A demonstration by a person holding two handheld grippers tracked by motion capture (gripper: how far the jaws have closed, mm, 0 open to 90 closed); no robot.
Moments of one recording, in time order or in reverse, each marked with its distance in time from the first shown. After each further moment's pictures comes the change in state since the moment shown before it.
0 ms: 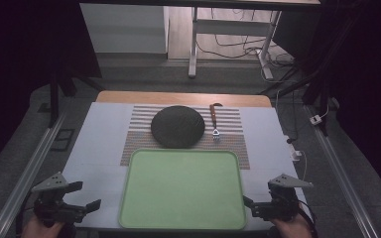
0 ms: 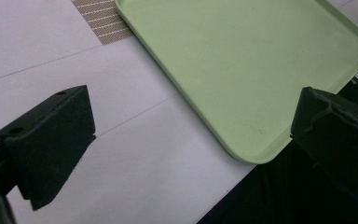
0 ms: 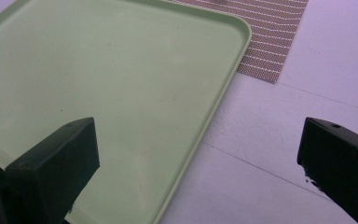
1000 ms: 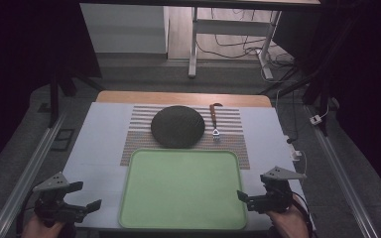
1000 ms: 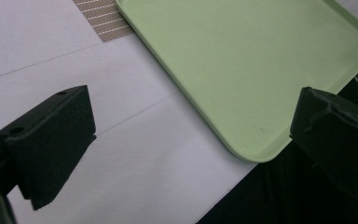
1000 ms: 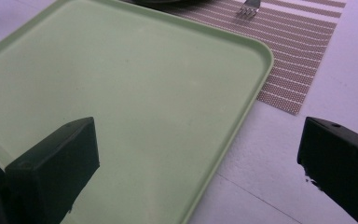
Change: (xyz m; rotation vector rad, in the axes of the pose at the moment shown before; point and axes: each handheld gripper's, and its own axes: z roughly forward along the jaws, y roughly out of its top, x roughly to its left) left arm 0.000 0.000 0.001 0.011 0.006 0.003; right arm 0.001 0.017 0.014 -0.020 0.074 -0.048
